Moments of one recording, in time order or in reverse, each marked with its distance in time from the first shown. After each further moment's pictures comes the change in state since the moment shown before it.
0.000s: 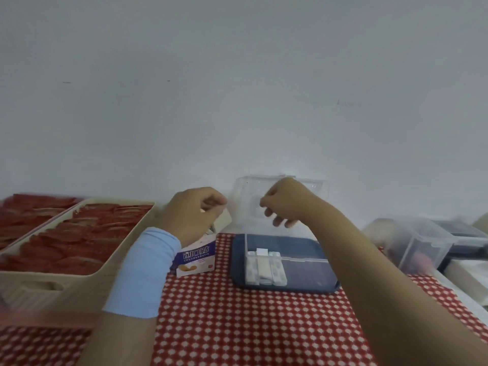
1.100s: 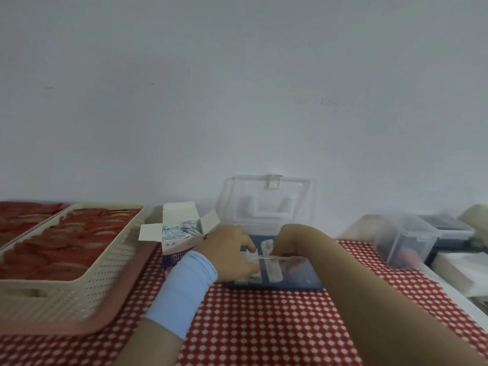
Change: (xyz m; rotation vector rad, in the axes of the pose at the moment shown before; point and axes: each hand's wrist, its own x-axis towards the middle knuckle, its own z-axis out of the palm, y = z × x) left_hand -0.010 0.027 0.081 0.321 -0.389 0.159; right_hand 0.011 0.071 0.032 -0.257 -0.339 0.416
